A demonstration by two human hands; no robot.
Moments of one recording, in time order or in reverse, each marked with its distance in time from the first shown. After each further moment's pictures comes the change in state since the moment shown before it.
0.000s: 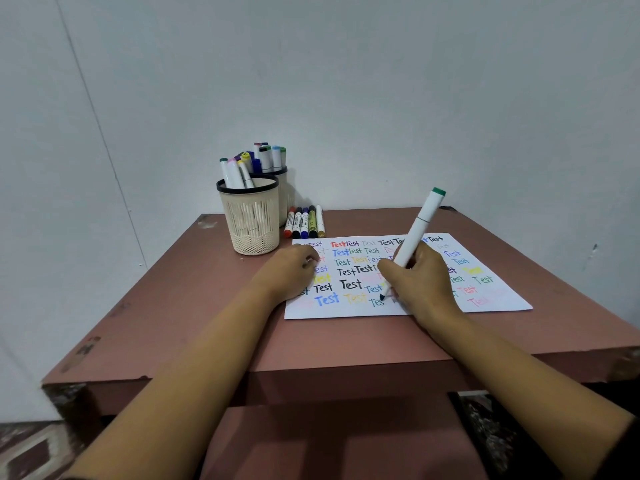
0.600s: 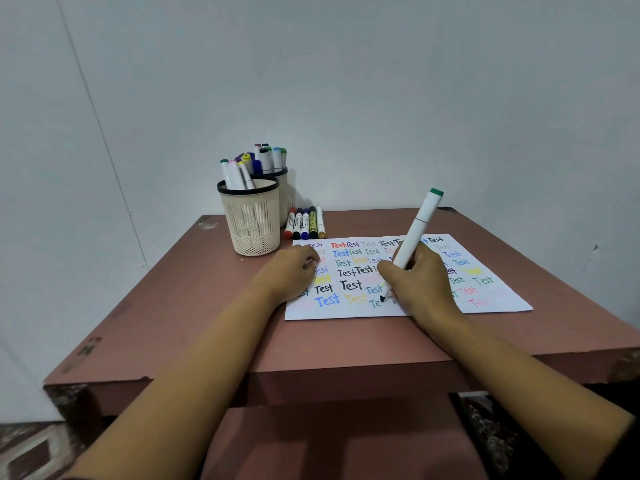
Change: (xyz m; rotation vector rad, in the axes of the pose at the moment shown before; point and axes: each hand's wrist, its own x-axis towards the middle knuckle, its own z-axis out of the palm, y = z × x) left_hand 0.000 0.000 0.000 0.000 0.003 0.005; right_hand 0.002 0.002 0.001 -0.009 -0.004 -0.012
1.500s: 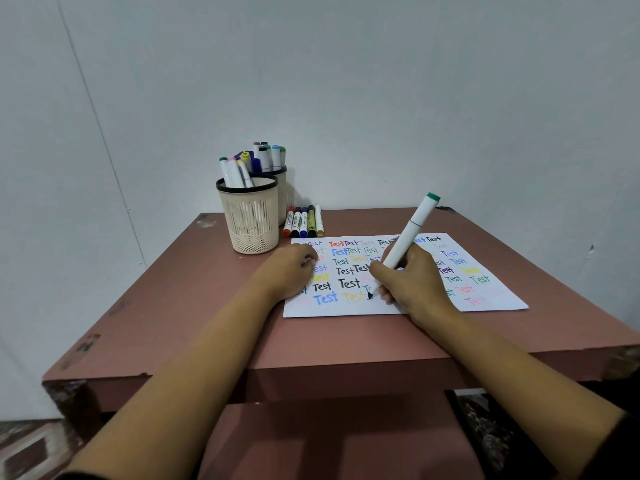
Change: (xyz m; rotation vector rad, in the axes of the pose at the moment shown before) left_hand -0.001 0.001 -0.001 0.003 0.002 -0.005; right_hand -0.001 -0.003 0.002 0.080 -0.100 0.032
